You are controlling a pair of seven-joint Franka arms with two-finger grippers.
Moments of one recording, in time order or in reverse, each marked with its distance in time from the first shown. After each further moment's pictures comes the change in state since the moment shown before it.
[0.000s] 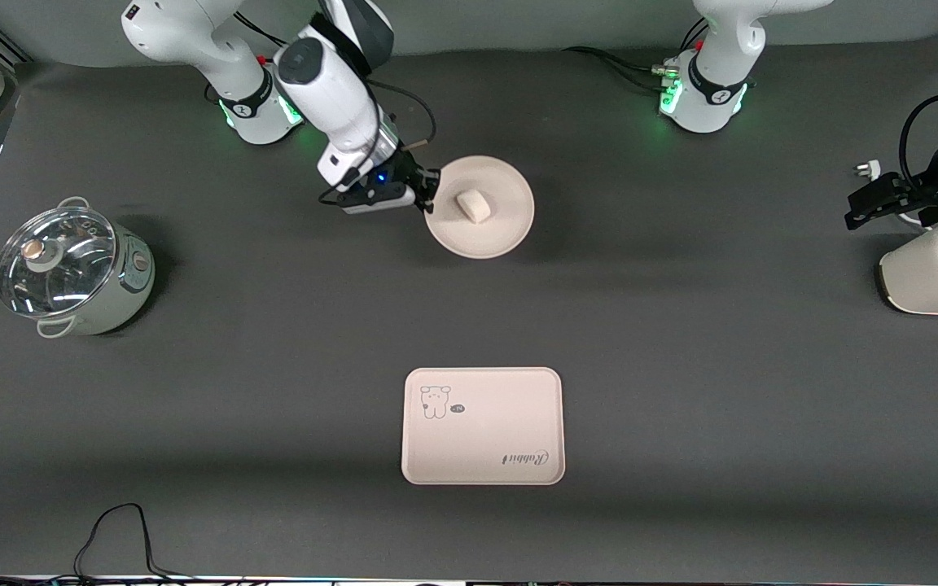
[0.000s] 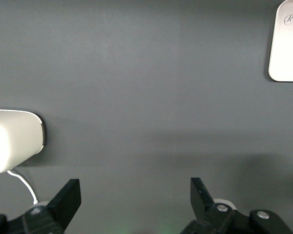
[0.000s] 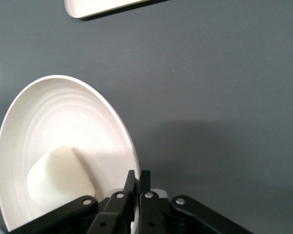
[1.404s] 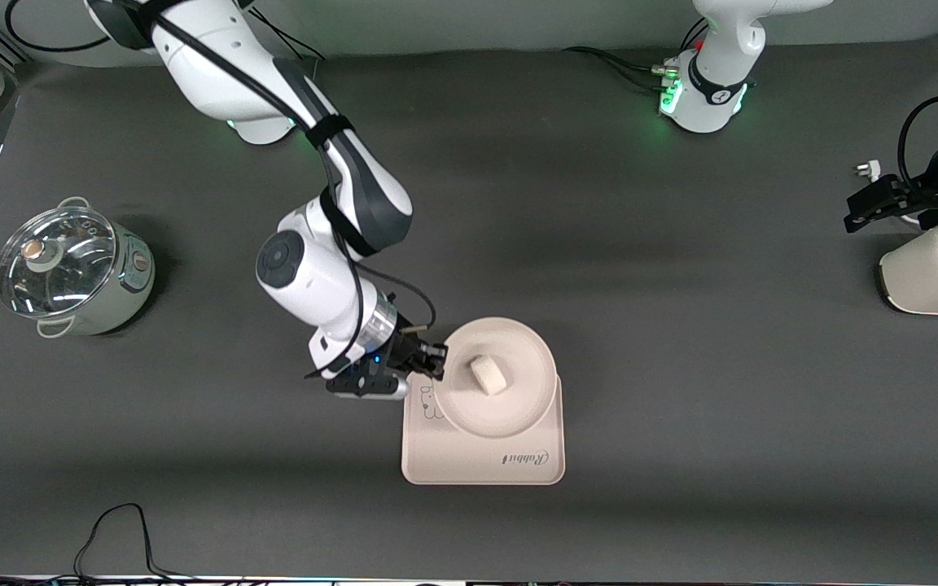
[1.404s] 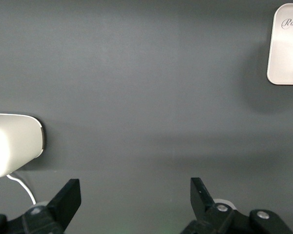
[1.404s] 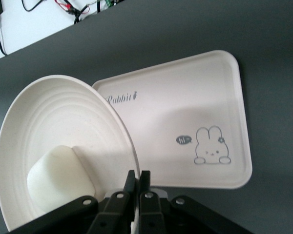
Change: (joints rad) left arm -0.001 0.000 -0.002 -0.002 0.000 0.018 0.000; right arm -0.287 0.757 -0.009 0.974 0.034 -0.137 -0.149
